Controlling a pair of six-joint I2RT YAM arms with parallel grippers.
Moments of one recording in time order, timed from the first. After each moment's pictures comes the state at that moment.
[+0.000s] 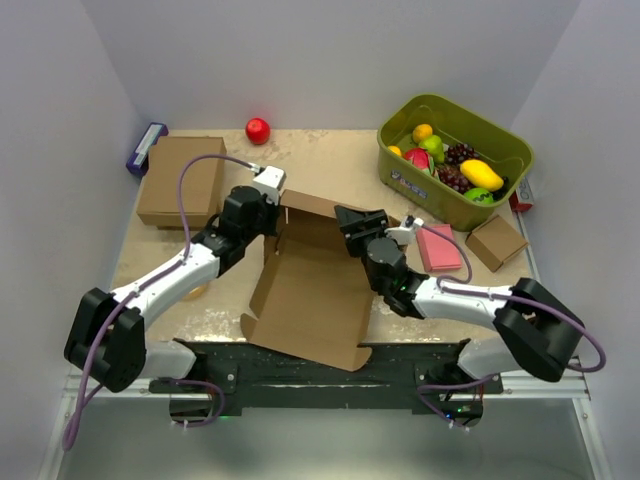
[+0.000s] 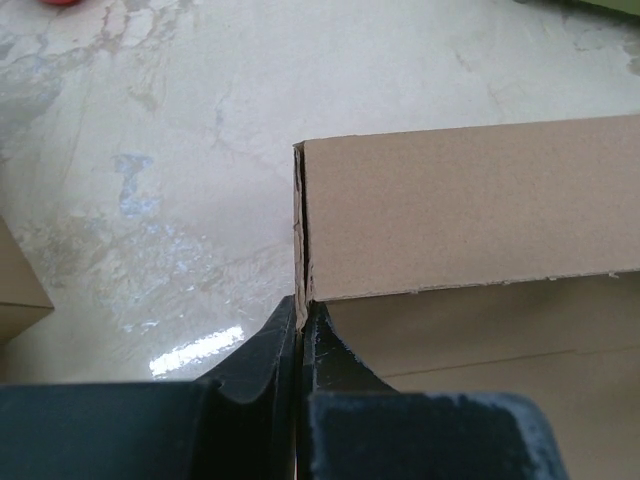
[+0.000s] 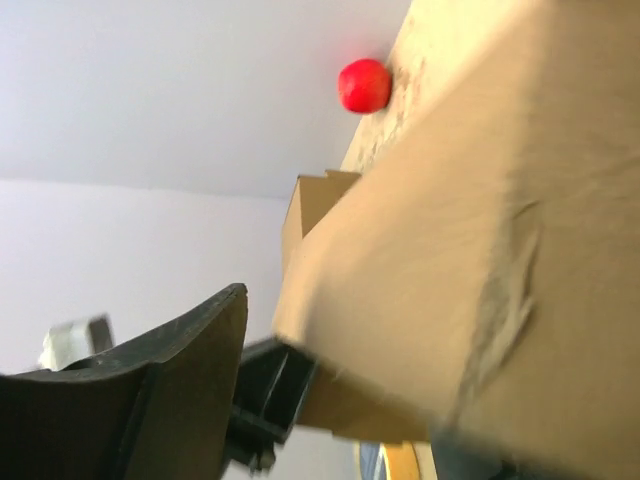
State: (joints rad) left arm -0.51 1.32 0.85 0.02 -0.11 -0.07; right arm 0.87 1.39 0.57 0.70 0.67 1.44
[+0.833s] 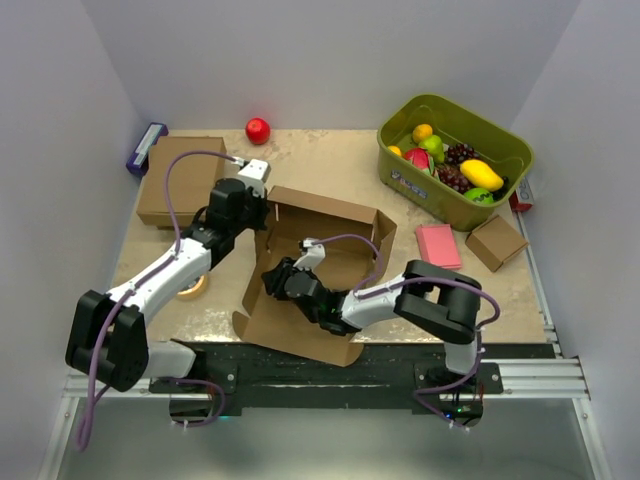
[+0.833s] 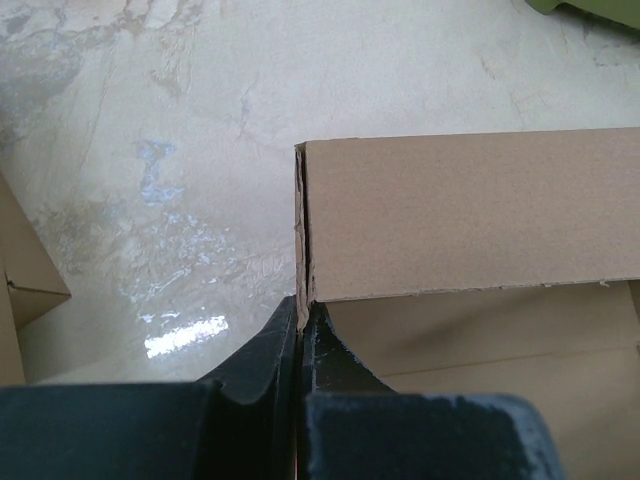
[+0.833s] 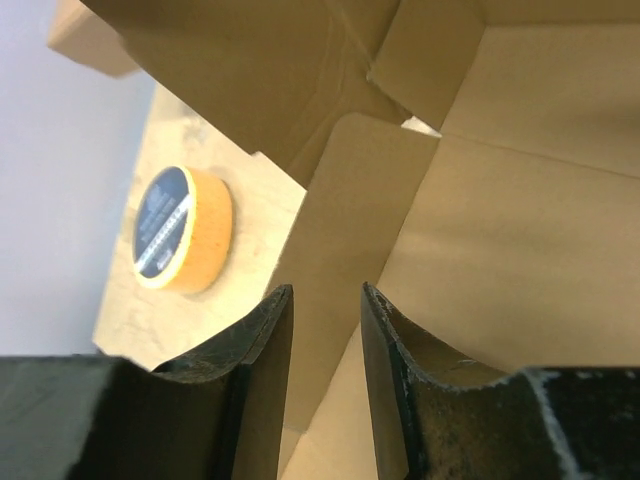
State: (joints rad) left arm -0.40 1.32 0.87 -0.02 -0.02 -0.08; right arm 1.21 1.88 0.86 0.67 0.58 0.98
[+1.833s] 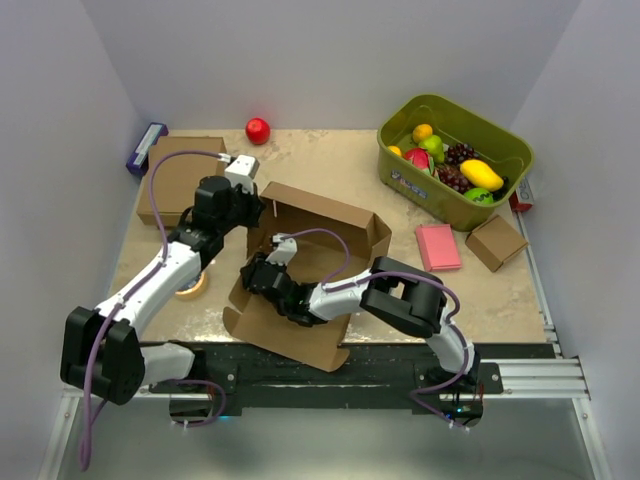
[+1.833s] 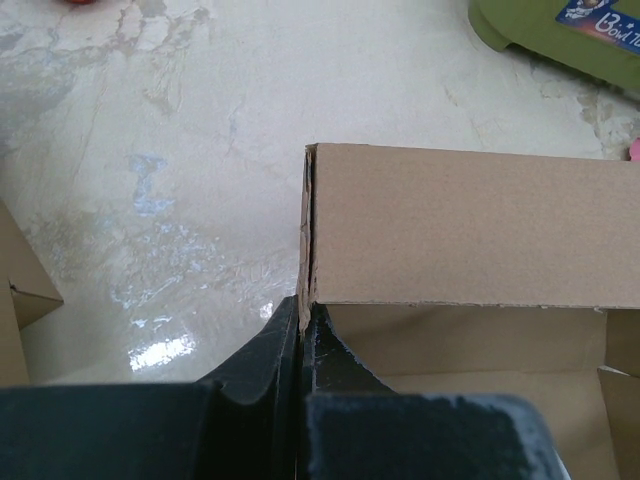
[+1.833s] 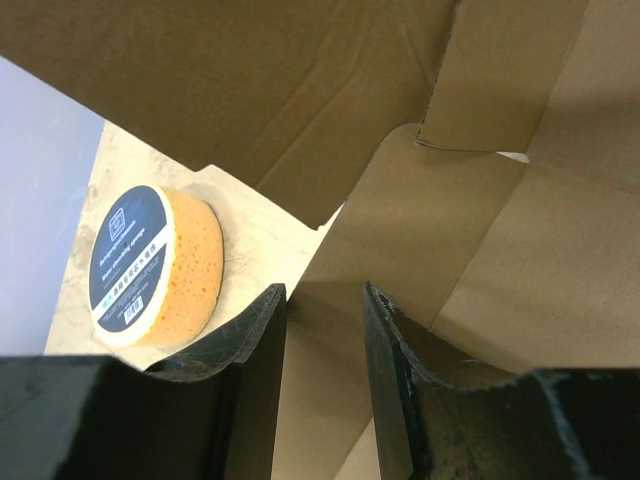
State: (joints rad) left arm -0.34 1.25 0.87 -0.04 0.10 -0.13; right arm 1.22 2.14 1.20 0.52 0.62 0.94
